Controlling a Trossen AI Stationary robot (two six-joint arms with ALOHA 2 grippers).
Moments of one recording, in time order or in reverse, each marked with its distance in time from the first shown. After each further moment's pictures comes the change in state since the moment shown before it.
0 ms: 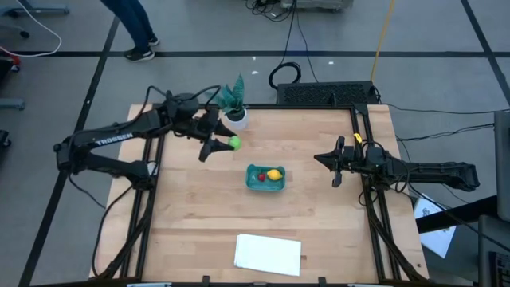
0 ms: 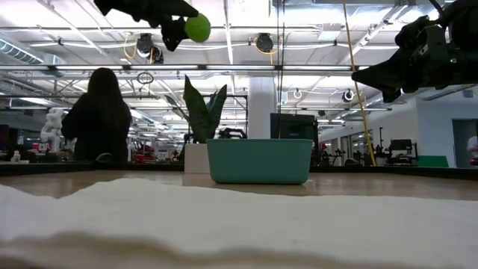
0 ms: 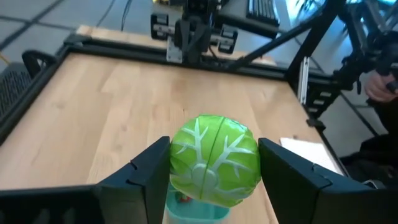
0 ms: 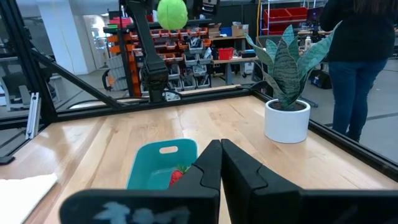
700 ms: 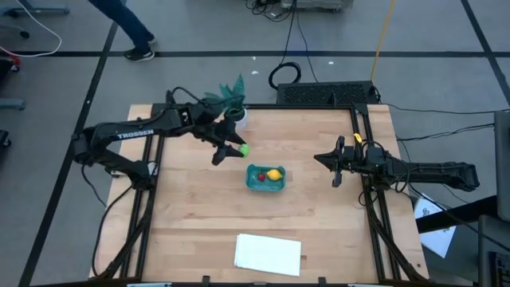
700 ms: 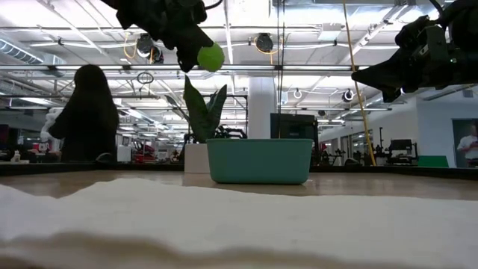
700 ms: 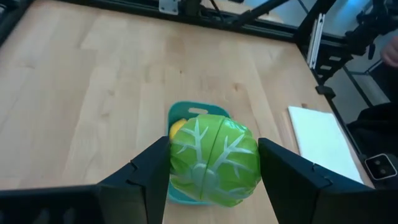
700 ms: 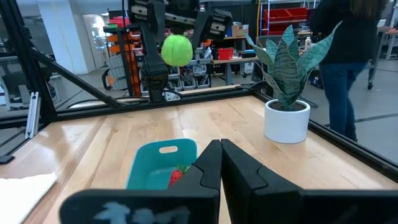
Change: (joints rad) left arm -0.025 0.202 0.062 -0.052 0.000 0.054; right arm 0.000 0.000 0.000 0.000 0.000 -0.003
